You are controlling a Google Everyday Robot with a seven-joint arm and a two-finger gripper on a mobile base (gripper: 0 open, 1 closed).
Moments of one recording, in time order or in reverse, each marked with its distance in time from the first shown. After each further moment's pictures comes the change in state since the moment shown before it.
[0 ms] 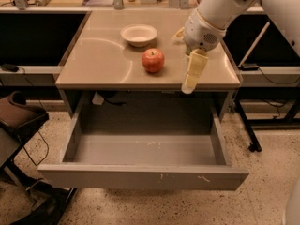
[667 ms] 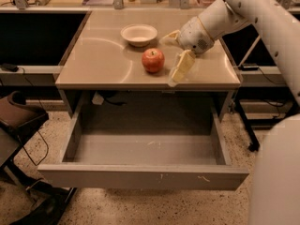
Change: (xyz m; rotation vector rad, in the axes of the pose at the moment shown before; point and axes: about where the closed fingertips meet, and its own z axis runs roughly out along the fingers) arm -0.008 -0.049 0.032 0.003 -0.353 0.032
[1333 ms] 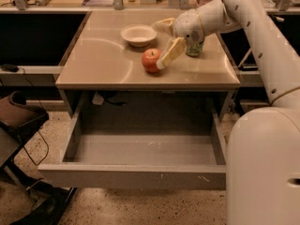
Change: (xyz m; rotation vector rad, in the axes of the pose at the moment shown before) arm -0.038 -0.057 0.005 0.038 -0.294 -0.021
